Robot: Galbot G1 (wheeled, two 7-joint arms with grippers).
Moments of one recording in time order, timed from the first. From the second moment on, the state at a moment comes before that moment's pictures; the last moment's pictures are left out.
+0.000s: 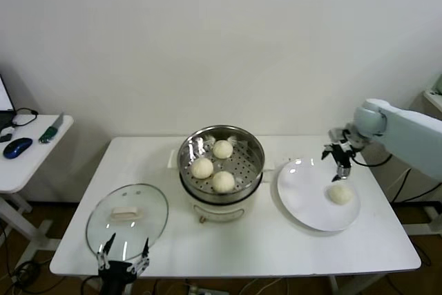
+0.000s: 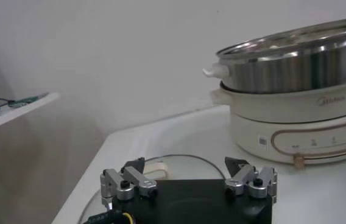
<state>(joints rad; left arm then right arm) 1.85 -1.49 -0.65 -2.07 0.10 -0.02 0.03 0.38 0.71 -1.27 1.05 0.16 -0.08 -1.09</state>
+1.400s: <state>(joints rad) 1.85 -1.50 -0.66 -2.04 0.10 -0.02 0.03 0.13 0.85 -1.06 0.72 -0.01 -0.02 -1.16</state>
